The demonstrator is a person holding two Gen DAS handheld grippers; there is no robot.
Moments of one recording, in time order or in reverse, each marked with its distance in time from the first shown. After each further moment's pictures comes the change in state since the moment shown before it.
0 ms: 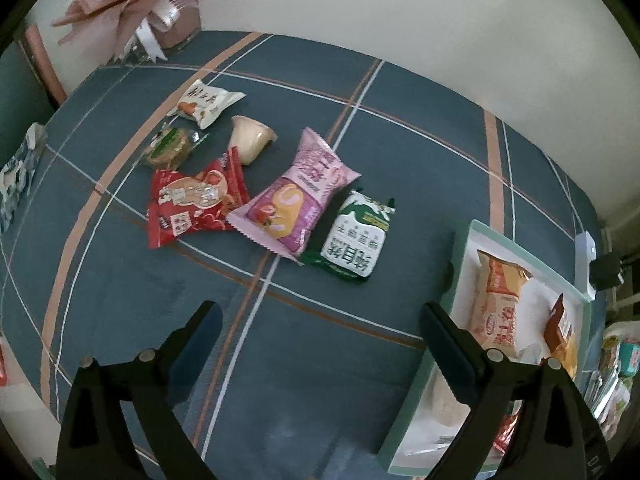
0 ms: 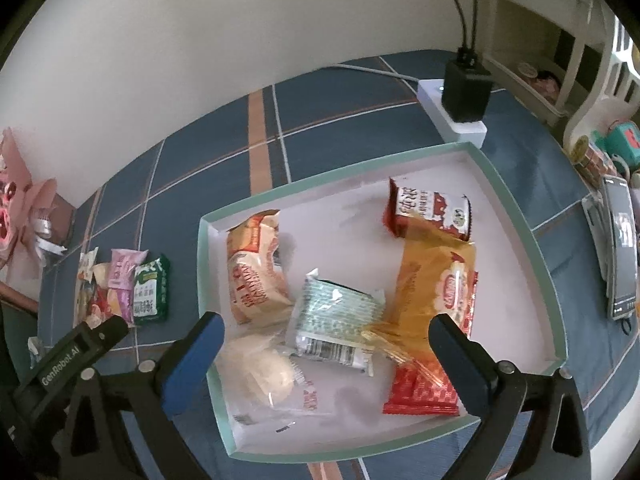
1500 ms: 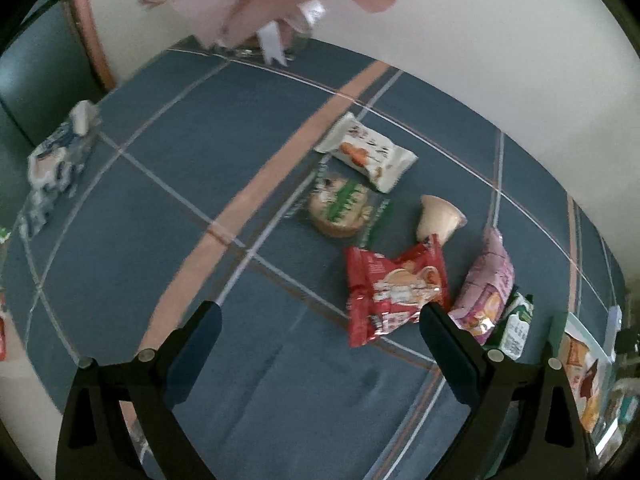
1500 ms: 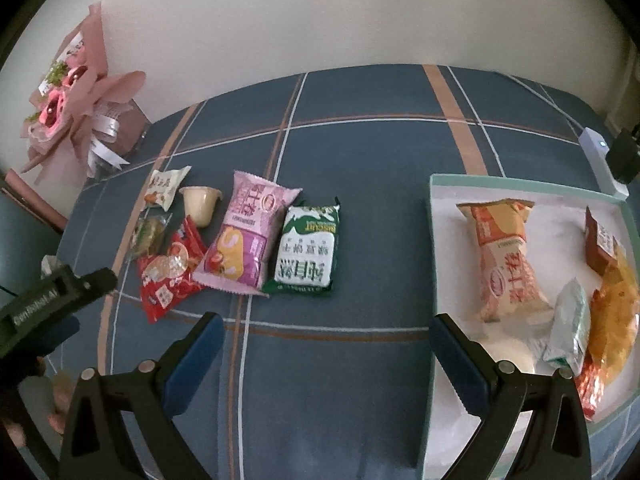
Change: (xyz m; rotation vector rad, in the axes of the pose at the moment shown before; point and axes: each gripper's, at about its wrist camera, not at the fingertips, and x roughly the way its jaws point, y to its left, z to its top) left arm 0.009 0.162 0.062 -0.121 -0.038 0.041; right arm 0.044 0.169 -0.040 -0.272 0.037 0.134
